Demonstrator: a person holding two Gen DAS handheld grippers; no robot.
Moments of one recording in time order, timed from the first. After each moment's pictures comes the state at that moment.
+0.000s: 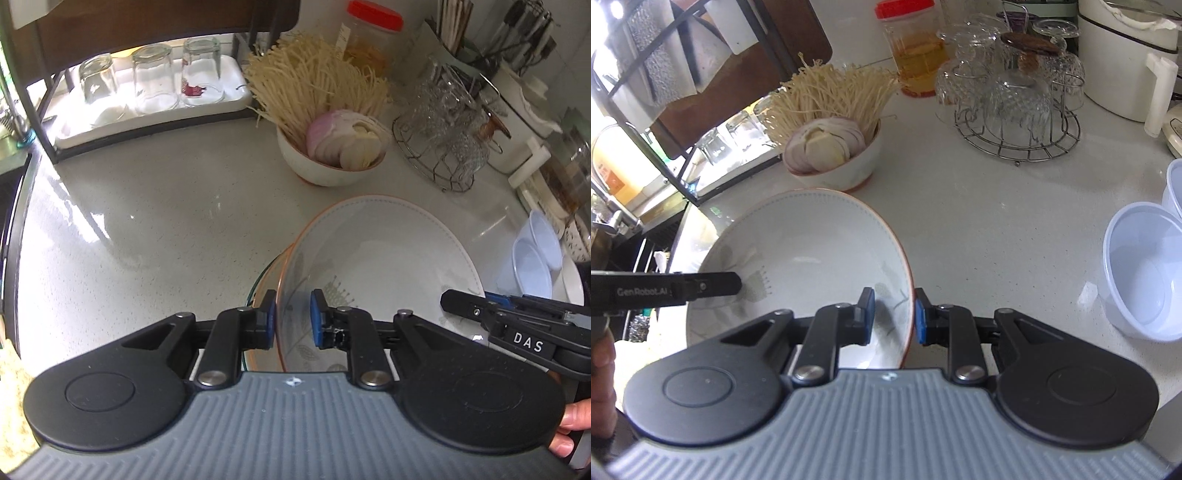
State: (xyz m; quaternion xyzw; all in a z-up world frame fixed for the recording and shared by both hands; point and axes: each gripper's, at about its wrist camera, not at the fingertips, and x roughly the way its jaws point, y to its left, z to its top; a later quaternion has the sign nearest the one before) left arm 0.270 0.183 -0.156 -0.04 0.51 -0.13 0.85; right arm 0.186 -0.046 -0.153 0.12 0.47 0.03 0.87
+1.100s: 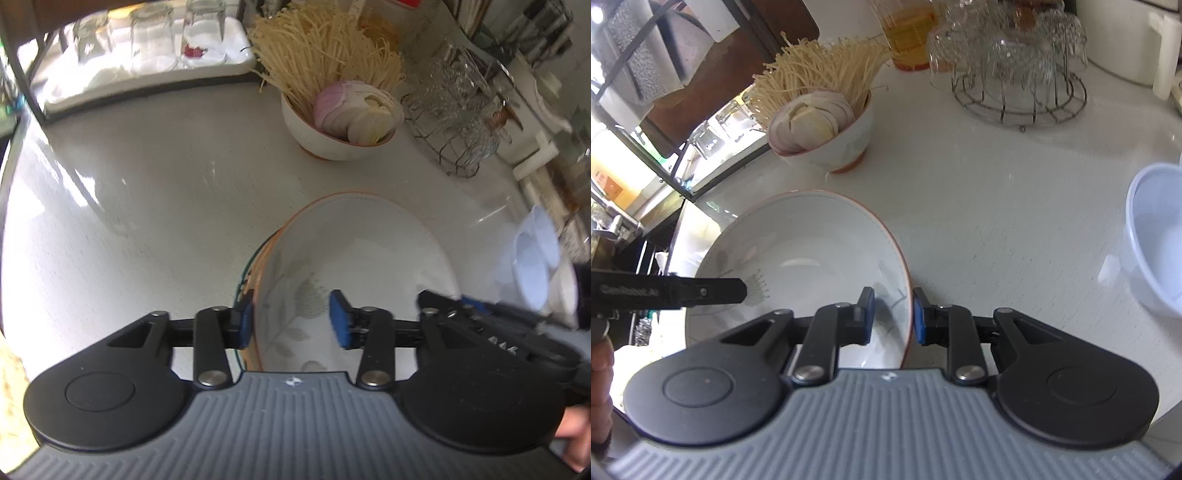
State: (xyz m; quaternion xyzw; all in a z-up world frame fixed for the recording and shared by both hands) left arm 0.283 0.189 -0.166 -0.08 0.56 -0.14 0.81; right arm 0.193 -0.047 -0.172 0.16 0.49 0.04 0.85
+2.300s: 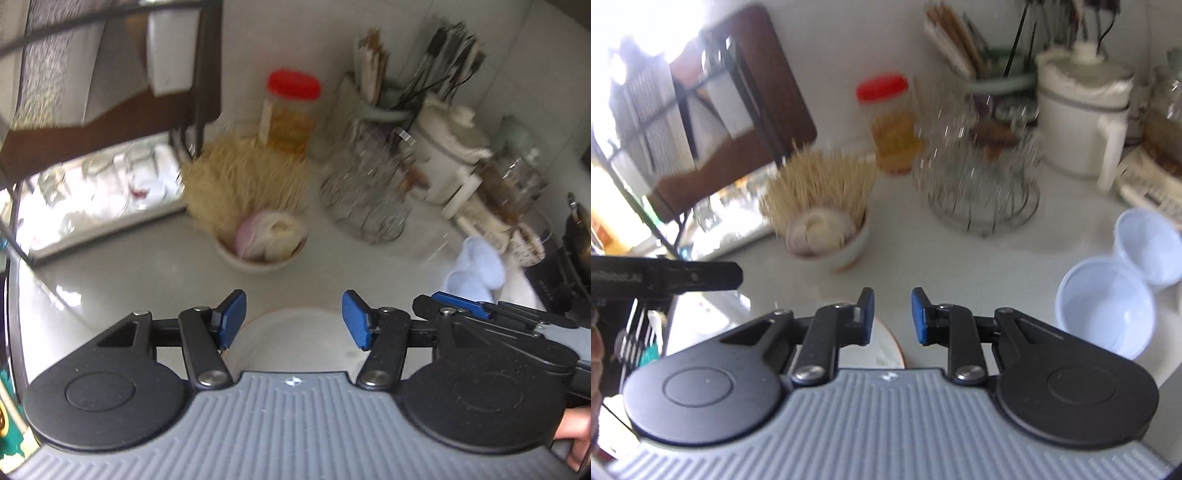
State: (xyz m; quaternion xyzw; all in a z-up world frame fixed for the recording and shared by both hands) left arm 0.281 0.162 -0.065 -0.02 0.43 -0.23 0.87; right arm 0.168 -0.044 -0.073 0.13 0.37 -0.04 0.92
